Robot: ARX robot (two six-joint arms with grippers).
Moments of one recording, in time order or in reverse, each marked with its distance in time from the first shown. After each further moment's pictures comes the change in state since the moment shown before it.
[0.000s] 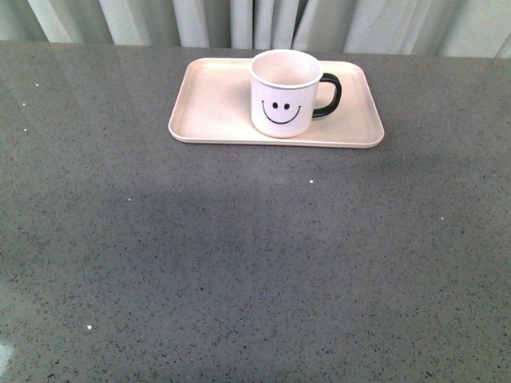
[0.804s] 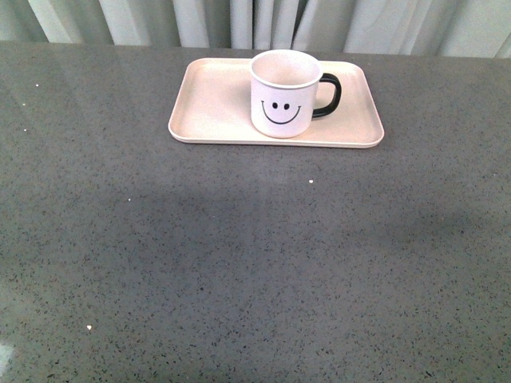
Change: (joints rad) left arm 0.000 0.000 0.000 0.000 0.000 0.000; right arm -0.001 -0.546 -0.268 -0.278 -0.001 0.000
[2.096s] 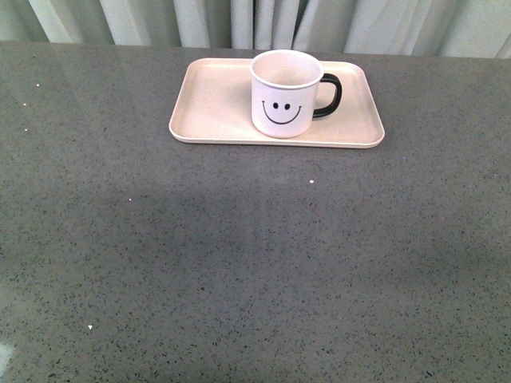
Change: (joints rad) left arm 0.000 0.000 0.000 0.000 0.000 0.000; right arm 0.000 -0.734 -0.001 -0.710 -0.002 0.000
